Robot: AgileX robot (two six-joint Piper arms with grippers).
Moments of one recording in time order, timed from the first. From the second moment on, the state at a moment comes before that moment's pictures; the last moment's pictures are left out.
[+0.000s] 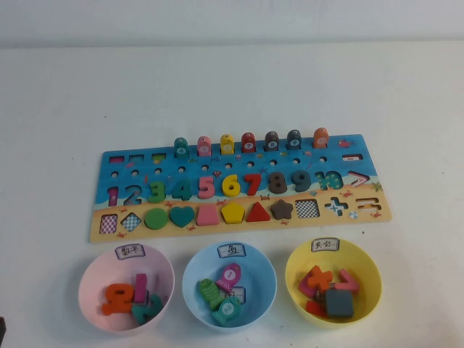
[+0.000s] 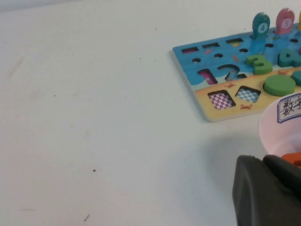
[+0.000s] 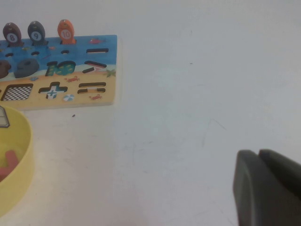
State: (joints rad) right arm 0.04 -0.01 0.03 0.06 0.37 0.02; left arm -0.12 -0.01 0.02 0.00 0.34 0.08
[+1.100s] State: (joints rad) right arm 0.04 -0.01 0.03 0.06 0.37 0.02; left arm -0.12 -0.01 -0.01 -0.56 0.13 -0.01
